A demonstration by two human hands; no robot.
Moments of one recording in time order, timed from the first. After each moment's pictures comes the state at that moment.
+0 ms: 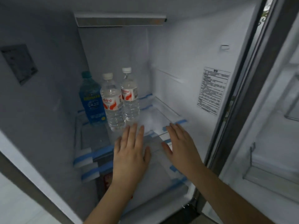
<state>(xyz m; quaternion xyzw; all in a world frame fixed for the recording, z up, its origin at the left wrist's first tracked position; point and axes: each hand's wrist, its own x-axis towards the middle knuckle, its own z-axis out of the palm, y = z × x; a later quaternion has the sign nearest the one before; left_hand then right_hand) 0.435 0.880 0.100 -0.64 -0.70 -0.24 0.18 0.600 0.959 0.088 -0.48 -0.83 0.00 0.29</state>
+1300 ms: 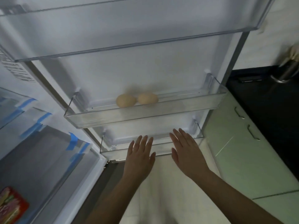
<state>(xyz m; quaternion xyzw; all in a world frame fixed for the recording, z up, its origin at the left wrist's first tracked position) 0.794 0.810 -0.066 -0.91 -0.40 -0.08 -0.03 0.979 0.719 -0.058 -0.75 -0.65 -0.07 0.14</state>
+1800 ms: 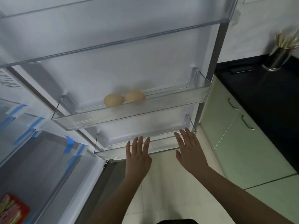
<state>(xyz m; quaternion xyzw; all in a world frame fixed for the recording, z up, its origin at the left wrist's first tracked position) 0.811 0.799 -0.103 -0.91 -0.41 -0.10 0.02 1.005 0.695 -0.092 -0.80 -0.59 -0.03 0.12</state>
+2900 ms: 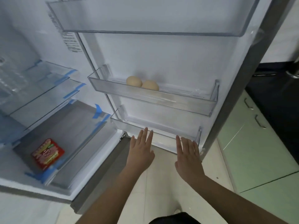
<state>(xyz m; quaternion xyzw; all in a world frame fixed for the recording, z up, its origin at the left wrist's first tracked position) 0.720 0.700 -0.077 -0.88 -0.48 -0.01 -0.03 0.887 0.595 -0.087 -0.79 -0.61 -0.03 0.06</state>
